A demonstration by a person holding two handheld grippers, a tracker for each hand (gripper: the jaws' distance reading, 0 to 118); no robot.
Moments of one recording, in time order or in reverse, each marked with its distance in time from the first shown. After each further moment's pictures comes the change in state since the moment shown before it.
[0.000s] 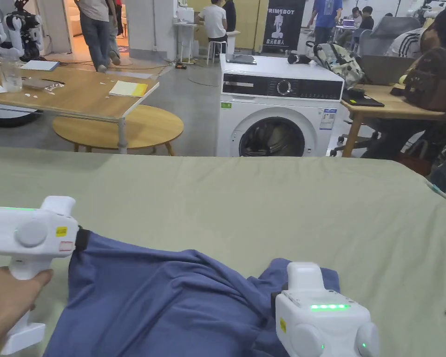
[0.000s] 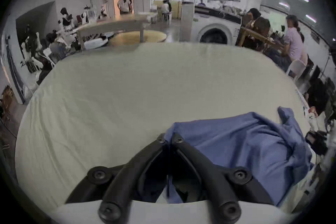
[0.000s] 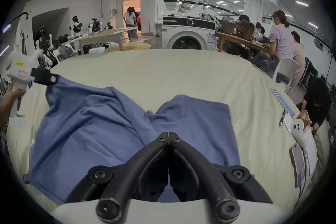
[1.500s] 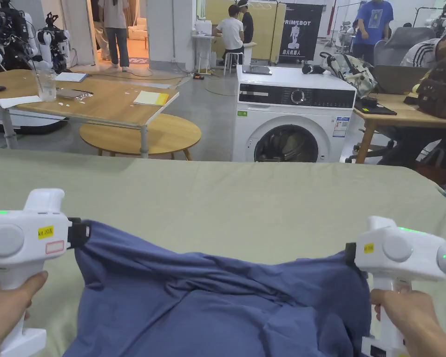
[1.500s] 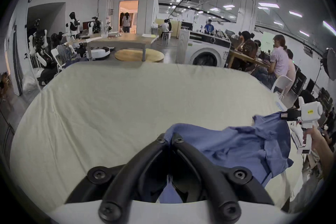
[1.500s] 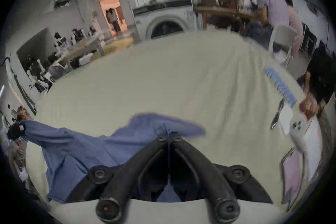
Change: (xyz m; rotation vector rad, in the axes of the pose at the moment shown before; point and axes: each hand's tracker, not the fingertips) left arm -0.006 -0.028 0.119 0.163 -0.030 0.068; right arm 0.130 0.075 -0.010 -0.085 0.021 -0.175
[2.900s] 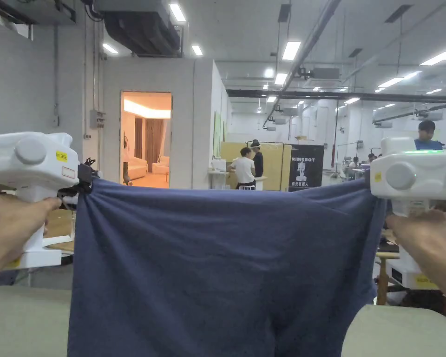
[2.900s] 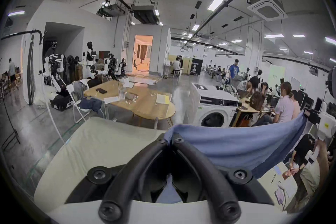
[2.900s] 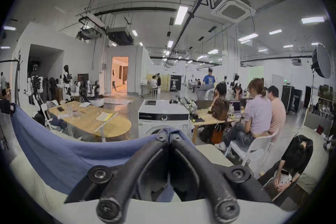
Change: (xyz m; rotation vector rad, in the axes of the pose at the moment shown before) left arm -0.018 0.312 0.128 0.300 0.085 0.058; right arm -0.099 0.287 0.222 0.648 -0.112 0.153
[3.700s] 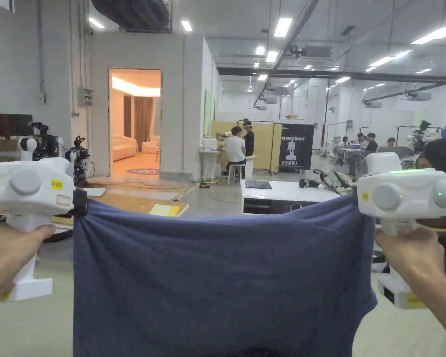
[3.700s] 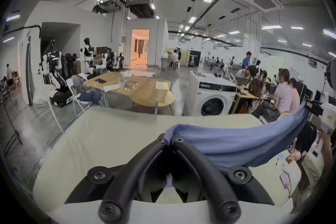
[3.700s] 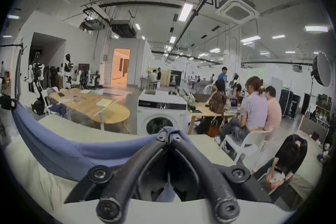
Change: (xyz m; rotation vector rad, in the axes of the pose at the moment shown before) left arm -0.010 -0.123 0.028 -0.093 -0.015 -0.033; right arm 0.000 -0.102 0.069 -0.094 0.001 0.058
